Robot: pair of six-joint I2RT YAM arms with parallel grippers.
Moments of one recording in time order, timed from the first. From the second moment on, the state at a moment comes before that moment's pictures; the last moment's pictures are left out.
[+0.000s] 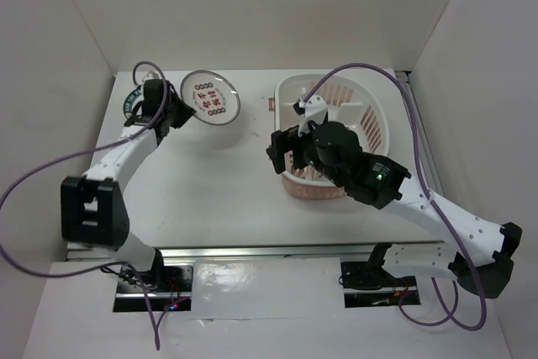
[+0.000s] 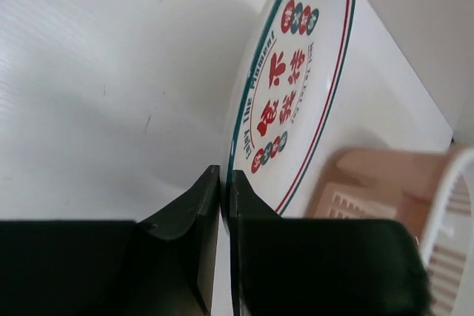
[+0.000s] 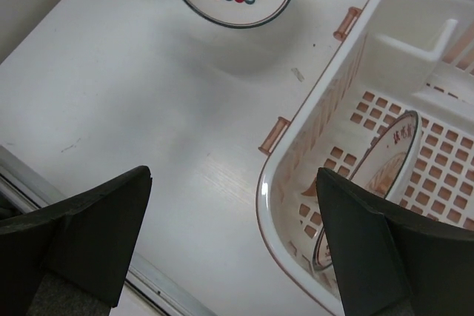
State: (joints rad) left arm -0.09 1.64 1.21 -0.21 -0.02 -0.89; right arm 0.98 1.09 1.22 -0.49 0.38 0.26
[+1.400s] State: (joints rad) left arm -0.08 0.89 0.78 0.04 0.64 -0.75; right arm 0.49 1.41 1.29 -0.01 -0.63 0.33
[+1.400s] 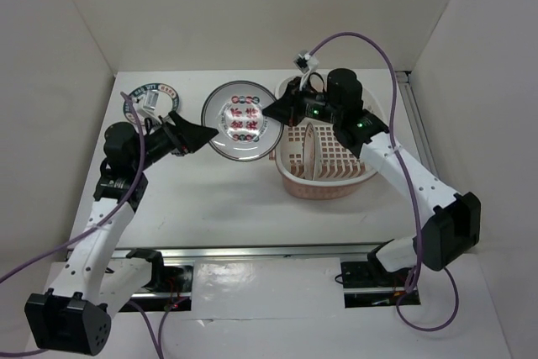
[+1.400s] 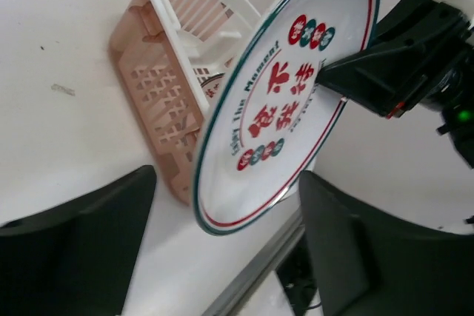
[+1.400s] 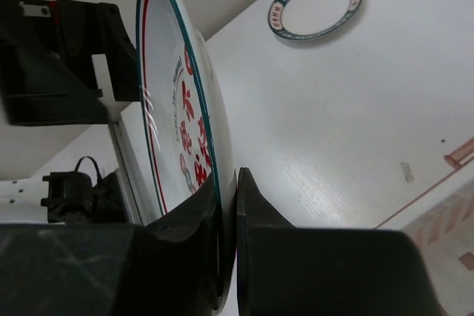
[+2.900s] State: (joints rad) left arm -0.09 0.77 0.90 -0.56 0.44 -0.48; right arm 0.64 1.20 1.14 -0.72 0.84 0.35
